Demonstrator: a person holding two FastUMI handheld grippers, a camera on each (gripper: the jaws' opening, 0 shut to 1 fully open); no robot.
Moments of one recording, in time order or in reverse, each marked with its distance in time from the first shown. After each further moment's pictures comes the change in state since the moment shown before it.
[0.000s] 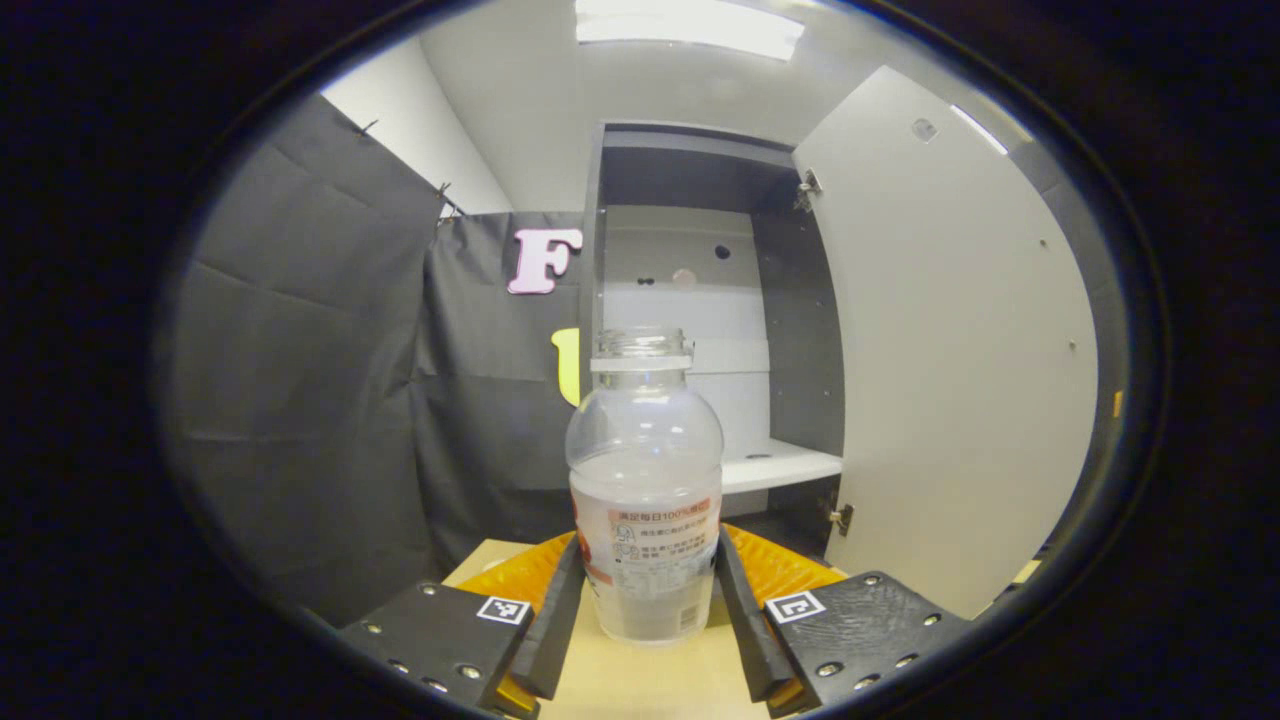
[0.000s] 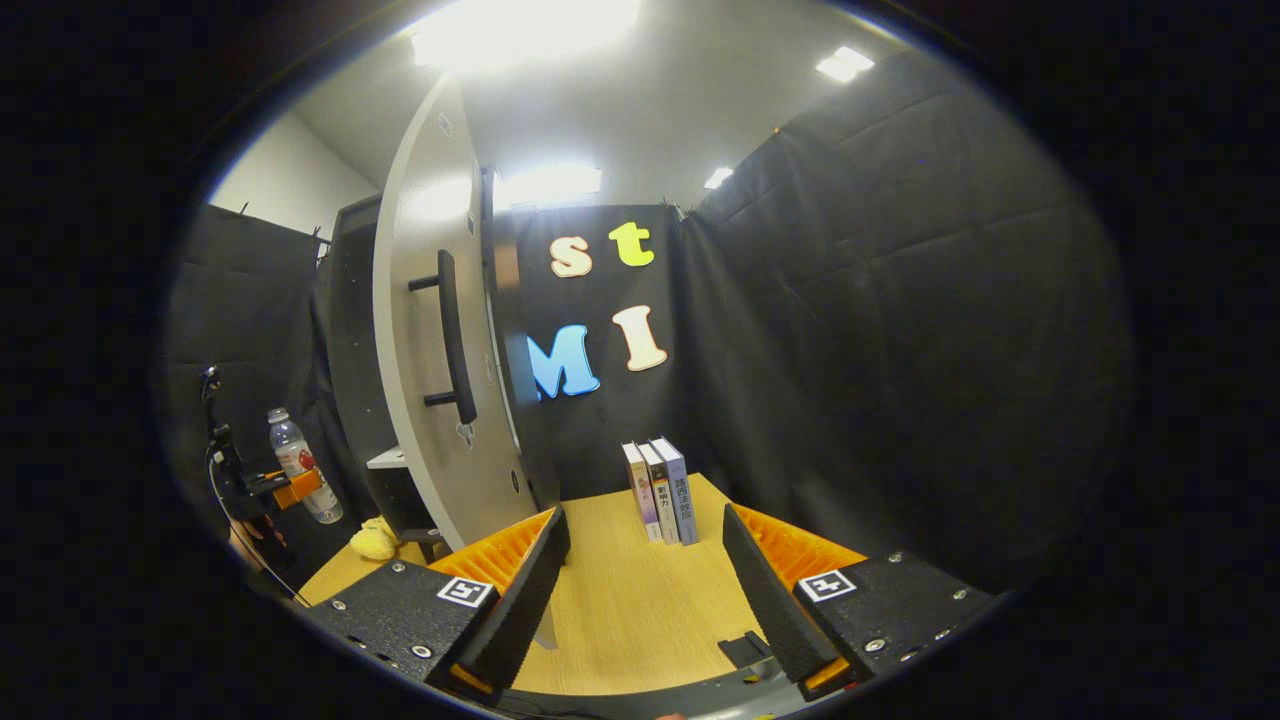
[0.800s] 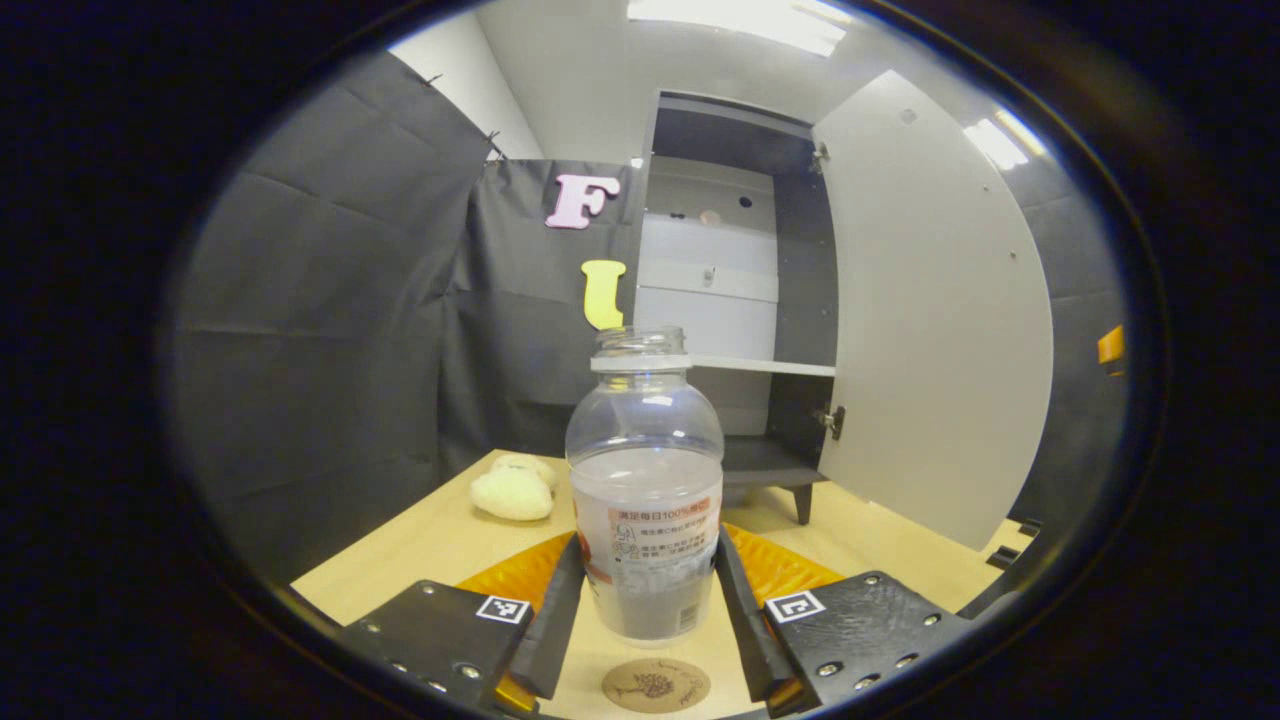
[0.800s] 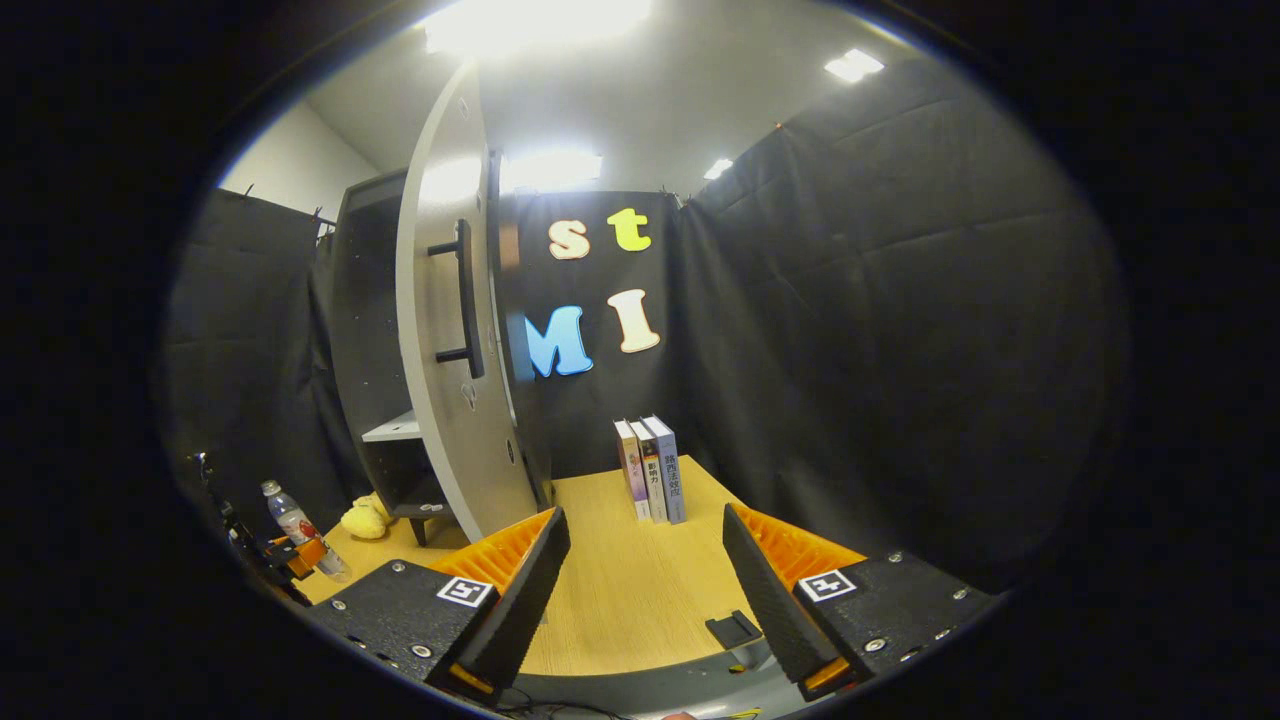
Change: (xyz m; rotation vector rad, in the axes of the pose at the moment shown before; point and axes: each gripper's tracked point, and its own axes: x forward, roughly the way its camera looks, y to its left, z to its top) left arm 0.003 0.001 -0.014 -0.079 0.134 0.032; right arm -0.025 -0.004 -0.025 -0.026 0.045 -0.024
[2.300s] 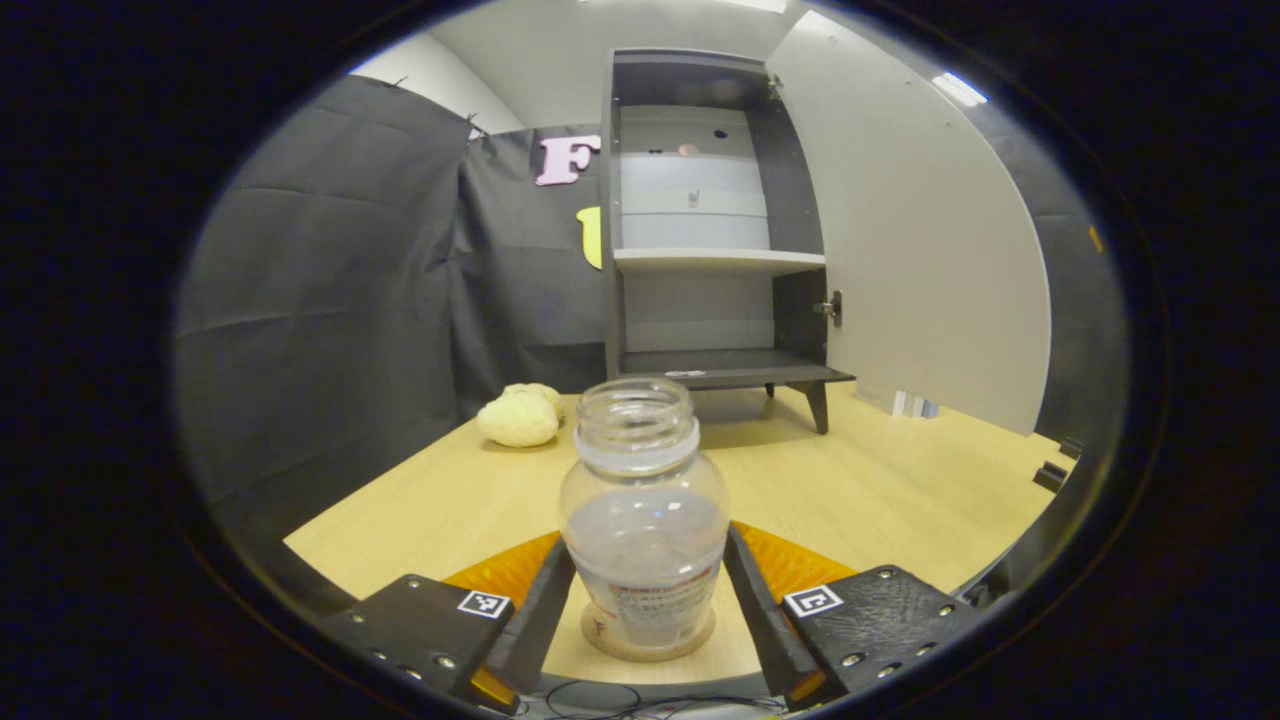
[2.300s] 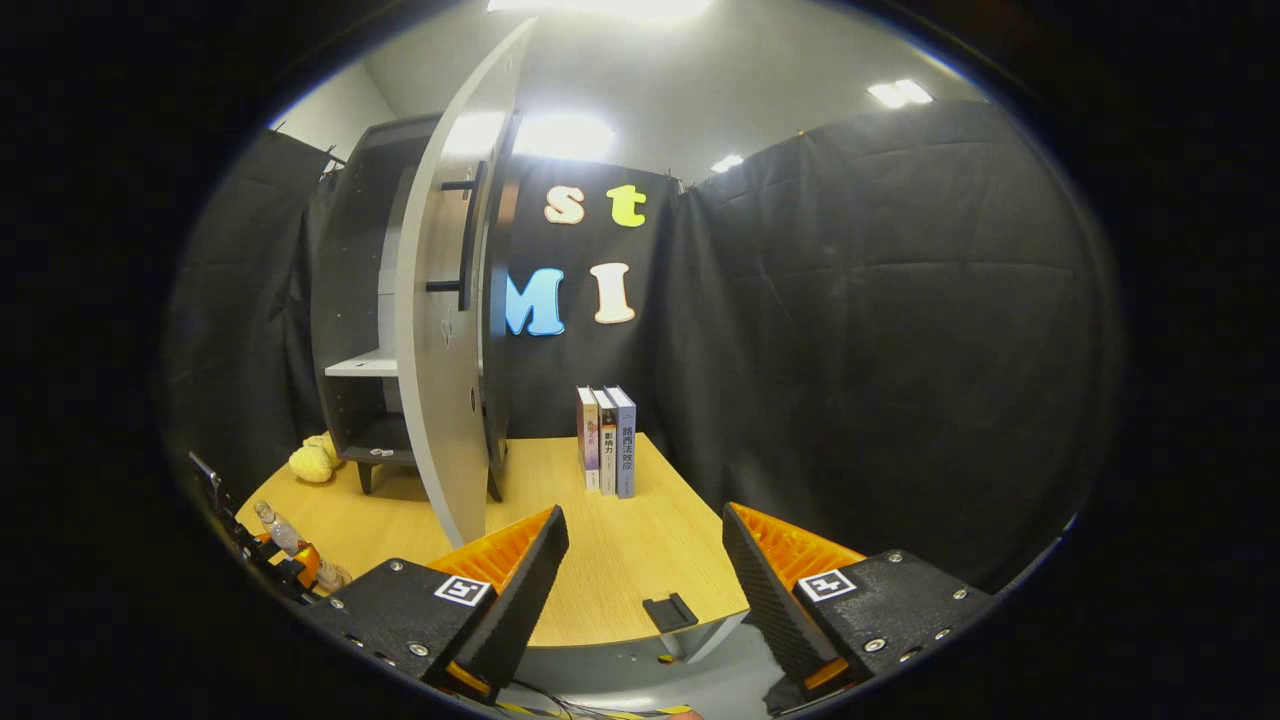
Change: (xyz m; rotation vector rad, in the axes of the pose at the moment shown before) left arm 0.003 0.002 0.004 0.099 0.125 0.030; right arm -0.014 -0.014 -0.014 -0.160 0.063 -0.102
